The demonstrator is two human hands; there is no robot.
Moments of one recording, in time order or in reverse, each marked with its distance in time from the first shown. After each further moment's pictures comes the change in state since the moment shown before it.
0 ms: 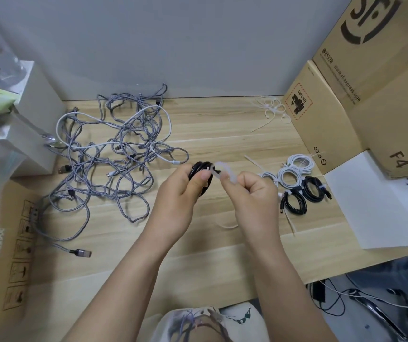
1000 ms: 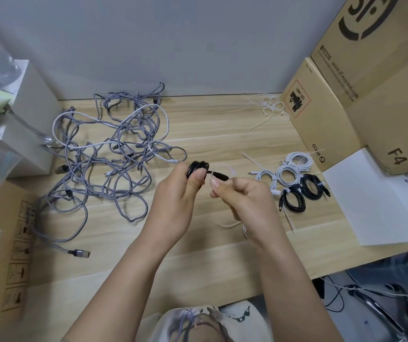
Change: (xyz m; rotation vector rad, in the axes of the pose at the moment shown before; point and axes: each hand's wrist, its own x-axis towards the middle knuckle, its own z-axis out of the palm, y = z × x) left_hand -0.002 -0.001 0.002 0.153 0.057 0.020; right_hand 0.004 -0.002 -0.011 0.004 -0.227 0.168
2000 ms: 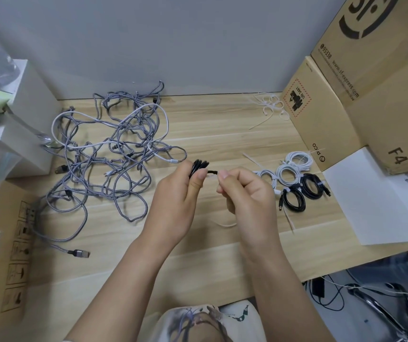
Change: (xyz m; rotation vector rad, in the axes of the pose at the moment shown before) left_hand 0.000 -0.001 0.001 0.182 0.033 0.135; right_hand -0.012 -0.010 0.015 0.191 0.090 -0.168
